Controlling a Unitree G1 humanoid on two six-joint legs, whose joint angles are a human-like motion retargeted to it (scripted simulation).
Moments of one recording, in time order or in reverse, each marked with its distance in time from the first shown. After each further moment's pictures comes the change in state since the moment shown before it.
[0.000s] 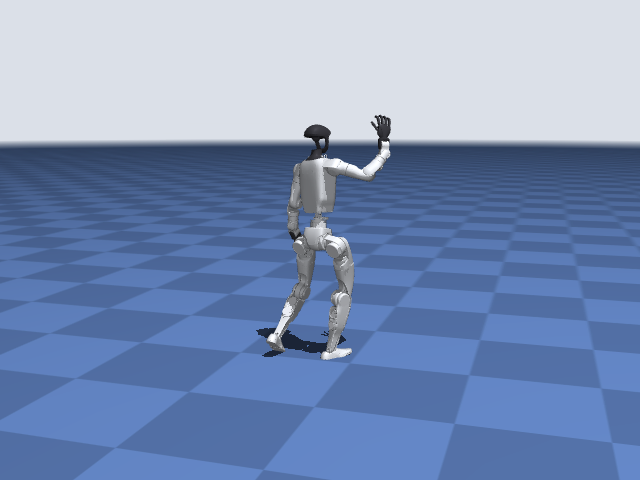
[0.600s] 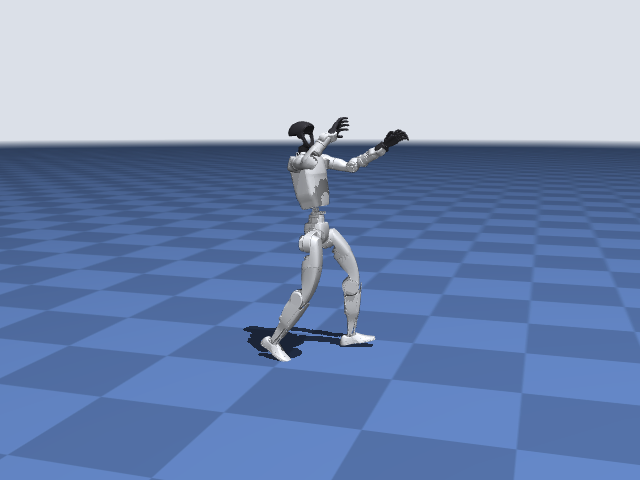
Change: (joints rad) left arm -1.322 0.146 -0.435 -0.405 0.565 0.527 0.457; right arm -0.414 0.192 0.572 -0.156 -1.498 0.019 -0.348; waist 0.082 0.074 -0.089; left_leg 0.052 0.059 0.221 -0.498 -0.134 0.071; right_leg 0.564 -0.058 0.173 0.010 0.254 0.297
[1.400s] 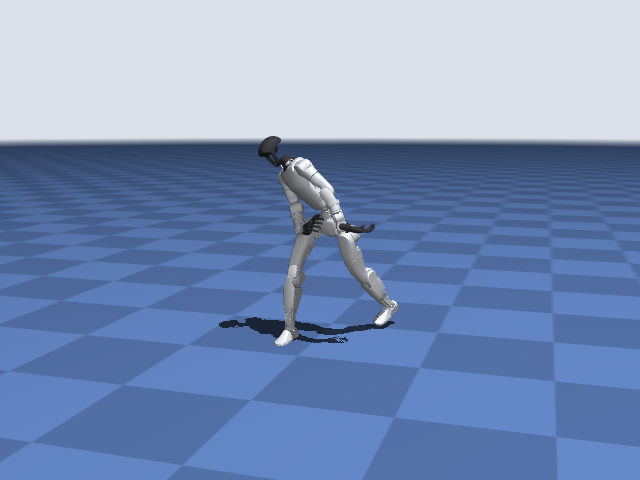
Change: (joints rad) left arm 1.032 -0.021 -0.508 0.299 0.630 -0.293 -1.270; right arm 0.721 0.844 0.478 0.931 -0.275 -0.352 -0.217; waist -0.151 0.402 0.548; left_leg 0.520 -0.340 -0.277 -0.232 -0.200 -0.135; right_leg -1.188 0.147 0.335 0.180 0.144 0.017
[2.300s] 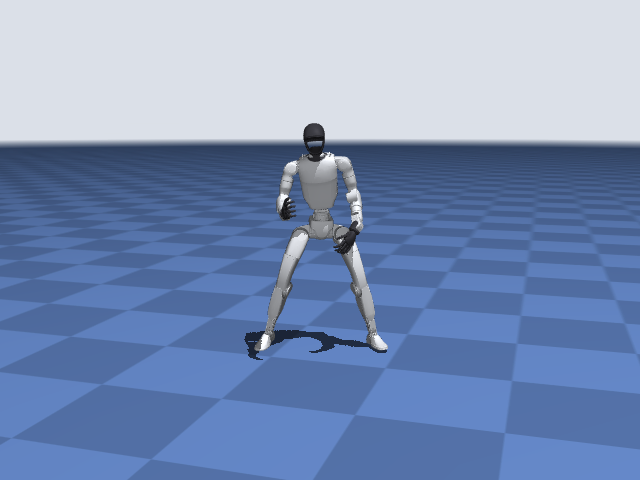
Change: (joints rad) left arm -0.140 -0.122 0.470 -0.392 -0.996 -0.013 0.470; right arm 0.110 -0.398 -0.722 -0.652 1.702 0.366 0.686; waist 0.177 -0.303 -0.179; left_leg -0.649 0.344 0.073 0.102 0.309 0.073; right_leg 0.777 -0.500 -0.526 -0.342 0.013 -0.003
